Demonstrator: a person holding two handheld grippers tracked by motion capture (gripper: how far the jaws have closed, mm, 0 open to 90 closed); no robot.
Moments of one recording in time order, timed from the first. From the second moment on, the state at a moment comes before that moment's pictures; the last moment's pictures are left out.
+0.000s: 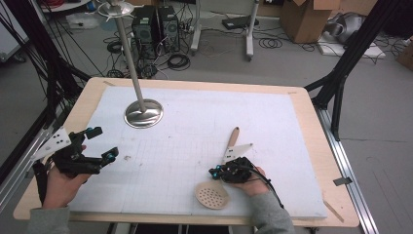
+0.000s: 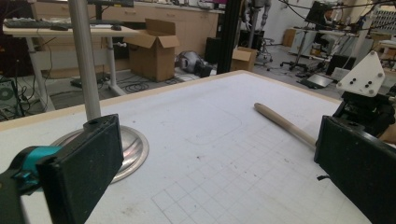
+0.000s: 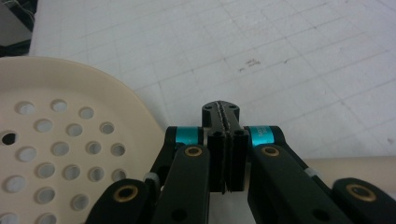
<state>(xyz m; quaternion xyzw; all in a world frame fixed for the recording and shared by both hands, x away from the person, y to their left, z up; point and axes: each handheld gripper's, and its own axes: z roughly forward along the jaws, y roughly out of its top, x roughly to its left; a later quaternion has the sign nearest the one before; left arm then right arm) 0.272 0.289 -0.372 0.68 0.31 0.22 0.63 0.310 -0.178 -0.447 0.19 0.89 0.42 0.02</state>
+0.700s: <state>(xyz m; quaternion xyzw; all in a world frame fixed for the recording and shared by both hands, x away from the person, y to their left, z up) 0.275 0.282 -0.373 0.68 0.30 0.21 0.63 0.307 -0.214 -0.439 0.21 0.87 0.44 0.03</state>
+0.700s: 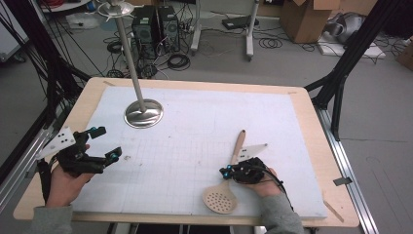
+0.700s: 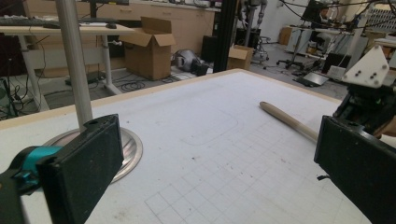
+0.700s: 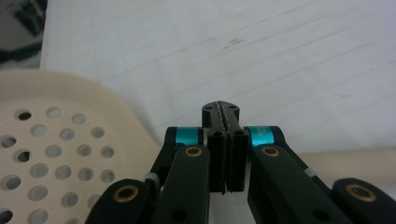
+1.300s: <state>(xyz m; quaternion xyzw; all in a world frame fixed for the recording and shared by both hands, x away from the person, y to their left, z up) 0.274 0.281 -0.375 0.68 0.30 0.21 0.63 0.318 -0.246 -0.447 0.30 0.86 0.41 0.10</state>
